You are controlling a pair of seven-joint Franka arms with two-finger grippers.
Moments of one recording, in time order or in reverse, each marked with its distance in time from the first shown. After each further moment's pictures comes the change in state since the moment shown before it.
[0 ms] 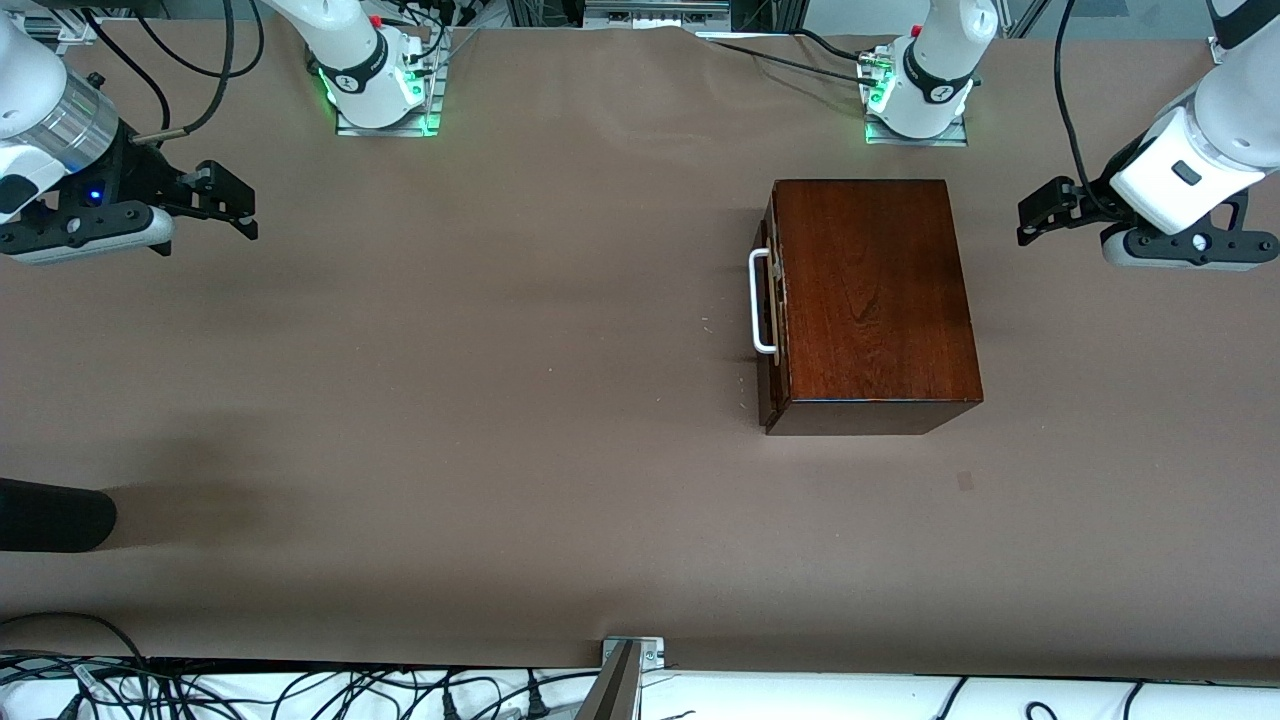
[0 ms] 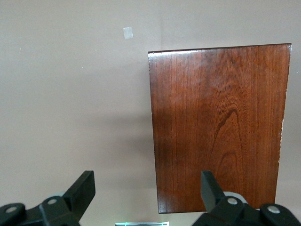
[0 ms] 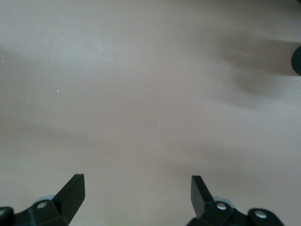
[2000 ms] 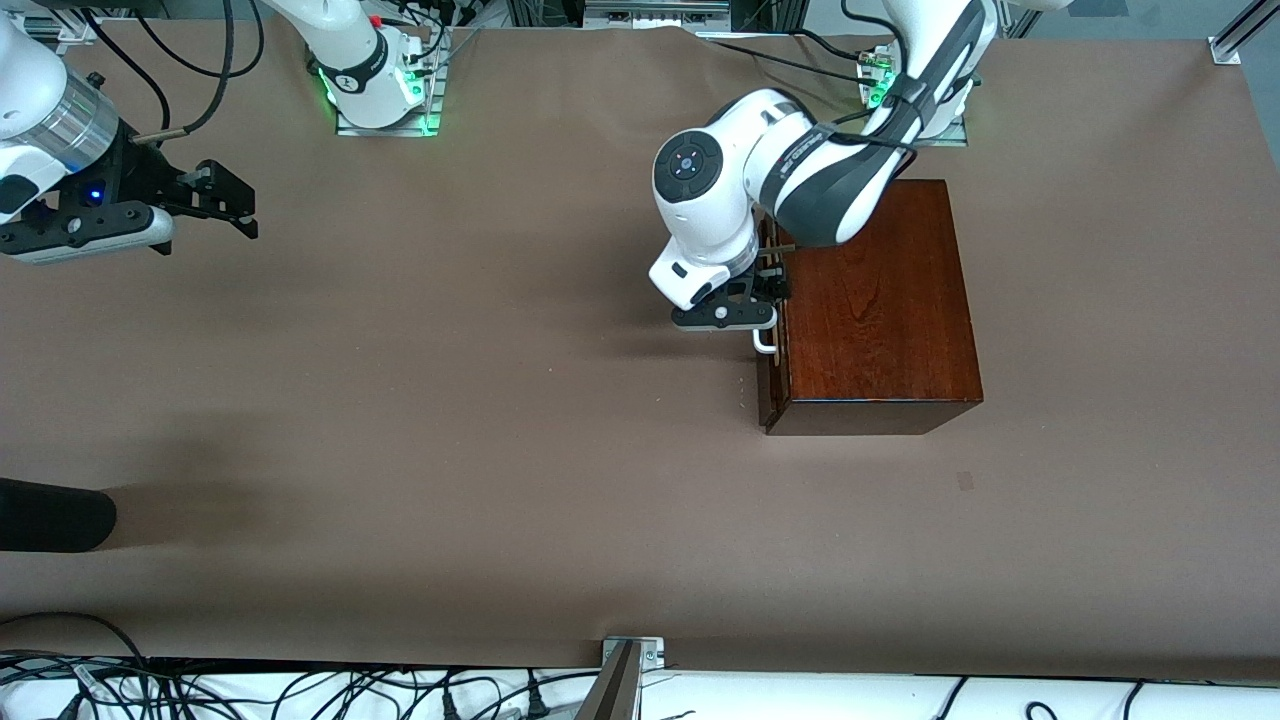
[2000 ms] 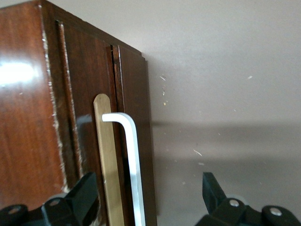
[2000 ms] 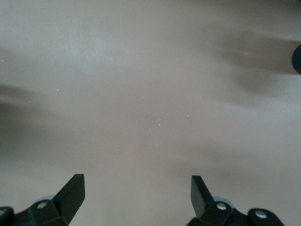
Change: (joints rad) left arm -0.421 0.503 -0.242 0.054 0.343 0.333 -0.772; right arm 0.000 0.000 0.000 0.000 0.000 -0.005 0.000
